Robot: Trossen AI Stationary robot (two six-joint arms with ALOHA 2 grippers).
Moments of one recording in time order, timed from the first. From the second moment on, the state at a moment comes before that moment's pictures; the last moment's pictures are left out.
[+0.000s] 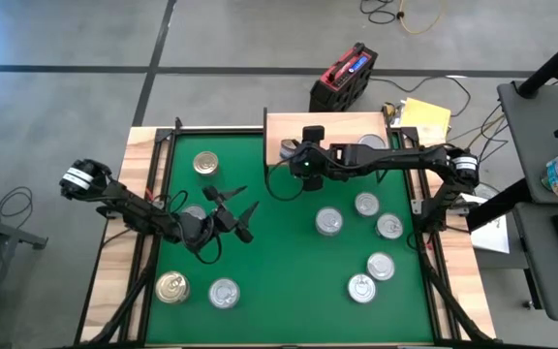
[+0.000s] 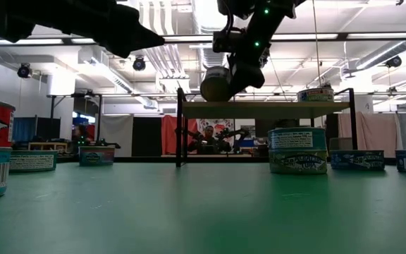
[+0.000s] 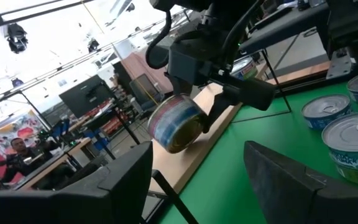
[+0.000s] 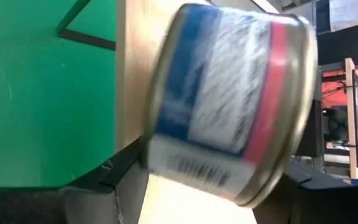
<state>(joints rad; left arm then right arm) -0.39 1.42 0.49 1.05 -1.10 0.61 -0.19 1.71 1.38 -0.54 0.54 -0.56</state>
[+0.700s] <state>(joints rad) -0.39 1.42 0.49 1.05 -1.10 0.61 -0.19 1.71 1.42 -0.52 0.54 -0.52</state>
